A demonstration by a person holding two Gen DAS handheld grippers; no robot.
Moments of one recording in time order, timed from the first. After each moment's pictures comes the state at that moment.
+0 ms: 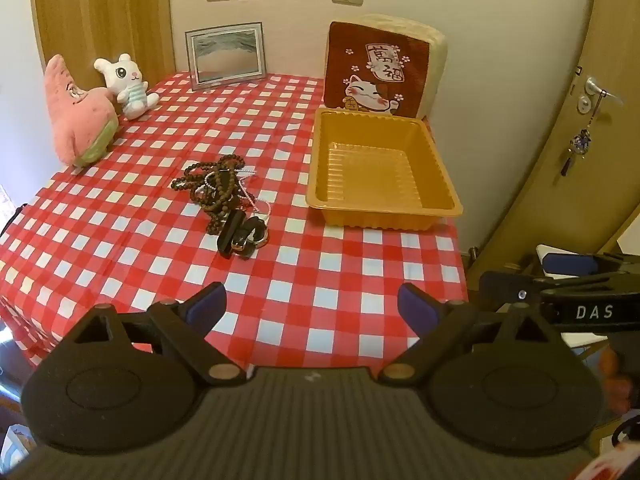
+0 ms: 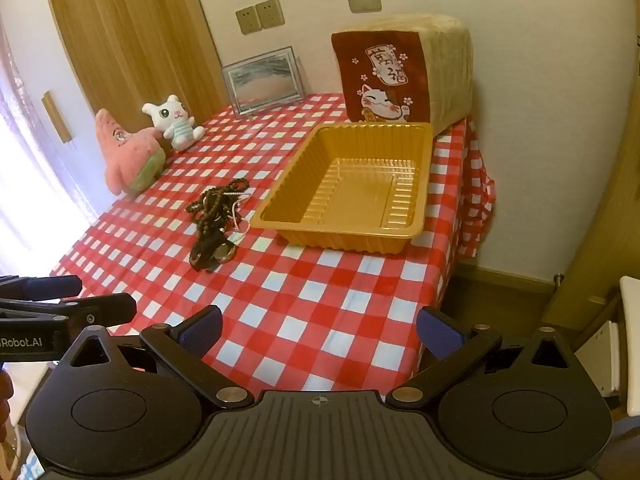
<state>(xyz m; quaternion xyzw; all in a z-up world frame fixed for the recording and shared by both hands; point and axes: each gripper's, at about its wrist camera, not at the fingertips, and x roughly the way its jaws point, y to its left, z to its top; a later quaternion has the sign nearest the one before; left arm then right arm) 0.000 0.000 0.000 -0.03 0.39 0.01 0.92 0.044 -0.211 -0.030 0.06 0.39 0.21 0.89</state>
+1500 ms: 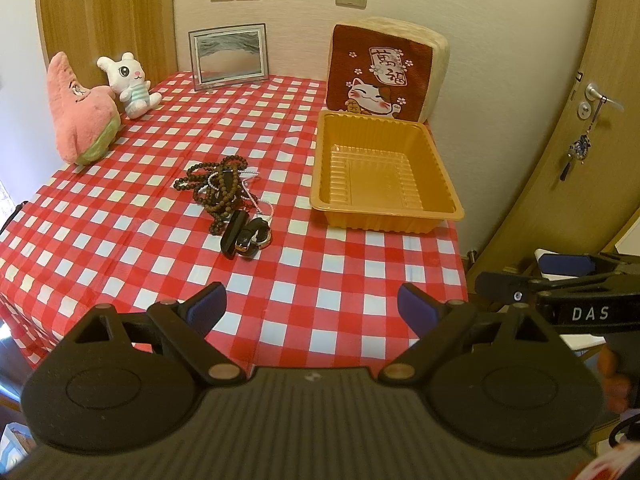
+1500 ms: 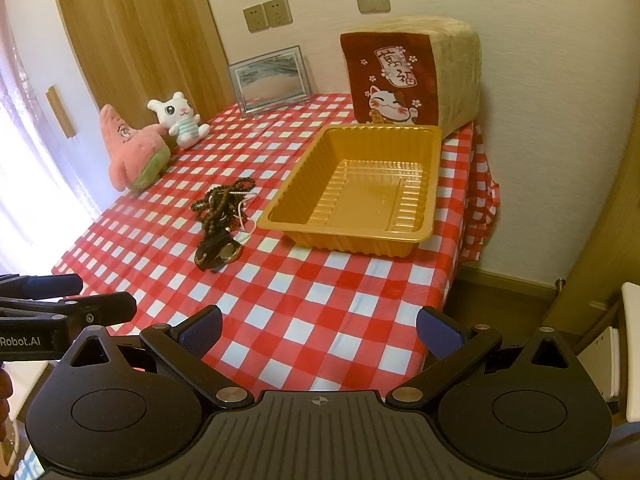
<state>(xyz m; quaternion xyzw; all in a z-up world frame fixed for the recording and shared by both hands) -0.001 0.005 0.000 -0.03 0.39 0.01 0.92 0.044 -0.204 -0.030 0.05 0.39 0.21 0.89</state>
